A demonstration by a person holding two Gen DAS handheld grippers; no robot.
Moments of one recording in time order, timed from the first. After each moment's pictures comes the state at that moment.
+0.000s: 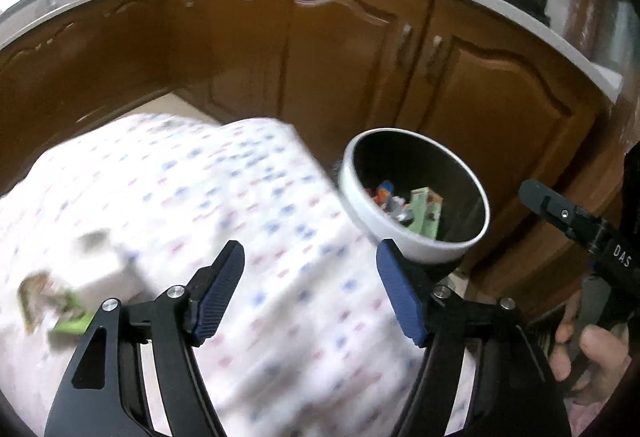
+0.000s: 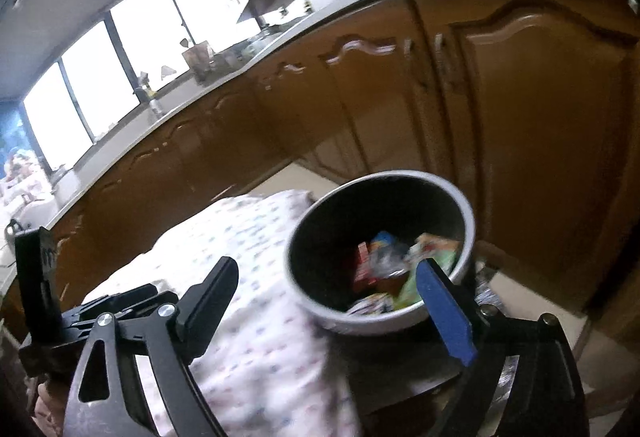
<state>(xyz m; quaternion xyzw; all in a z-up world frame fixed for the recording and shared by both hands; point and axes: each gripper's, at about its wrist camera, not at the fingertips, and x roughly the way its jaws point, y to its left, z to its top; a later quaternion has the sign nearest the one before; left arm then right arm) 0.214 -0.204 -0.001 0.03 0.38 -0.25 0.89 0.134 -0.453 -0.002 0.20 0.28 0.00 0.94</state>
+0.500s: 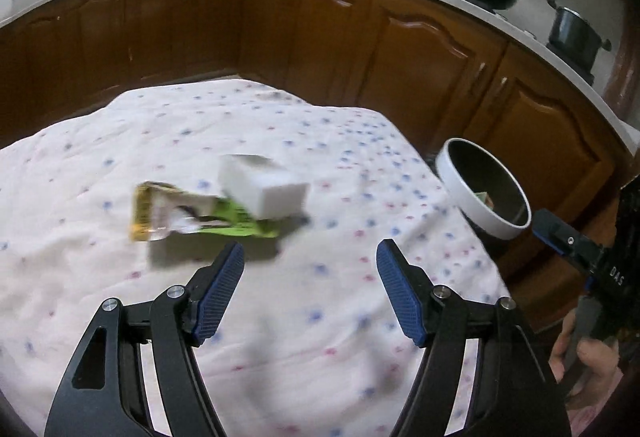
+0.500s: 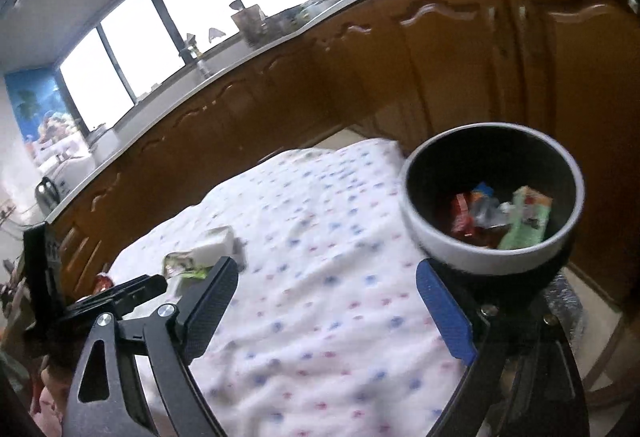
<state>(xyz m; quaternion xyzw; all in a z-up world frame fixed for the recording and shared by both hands) 0.188 -0.068 -0.012 -0.04 0.39 -0.17 0.91 0.145 -0.358 -0.017 0.19 0.31 0.10 0.93</state>
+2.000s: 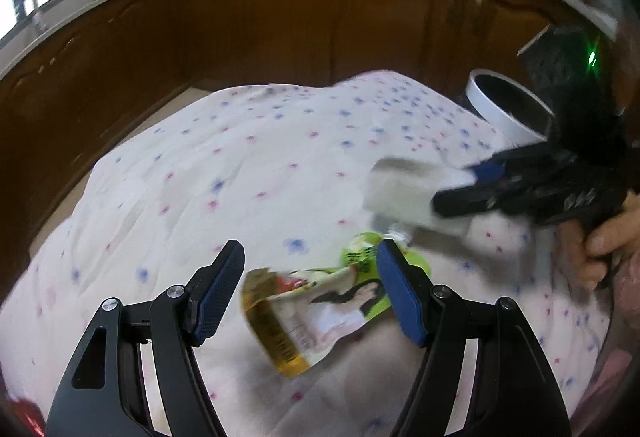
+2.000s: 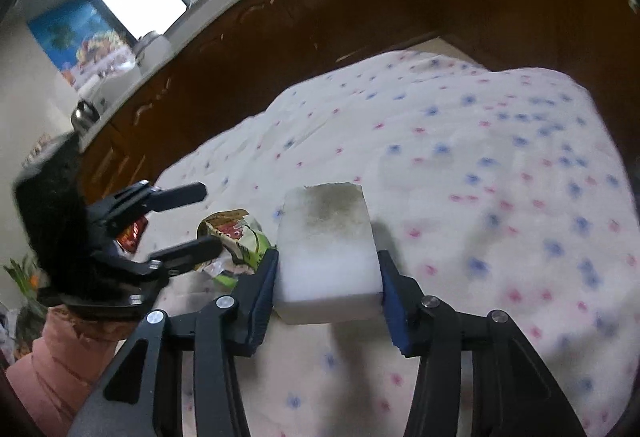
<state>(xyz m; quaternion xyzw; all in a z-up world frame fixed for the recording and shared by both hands) 0.293 -0.023 -0.029 0.16 0.40 -0.28 0.86 0.277 -0.247 -0.056 0.16 0.45 0.25 0.84</state>
